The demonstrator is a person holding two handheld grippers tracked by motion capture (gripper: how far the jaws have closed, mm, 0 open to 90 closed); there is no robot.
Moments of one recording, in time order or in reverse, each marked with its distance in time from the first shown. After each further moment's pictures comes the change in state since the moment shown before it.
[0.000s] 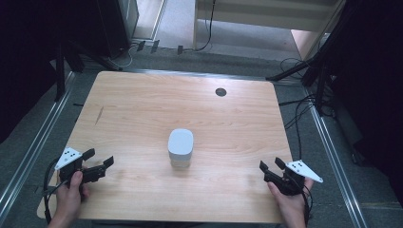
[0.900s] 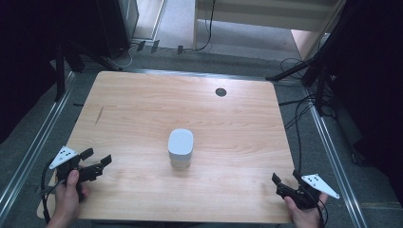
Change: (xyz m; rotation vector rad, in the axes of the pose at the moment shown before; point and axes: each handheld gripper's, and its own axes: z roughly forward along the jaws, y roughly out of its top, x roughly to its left) left arm 0.009 0.000 -0.003 -0.028 -0.021 -0.071; right arm -0.031 -0.029 -0.026 -0.006 -0.054 0.029
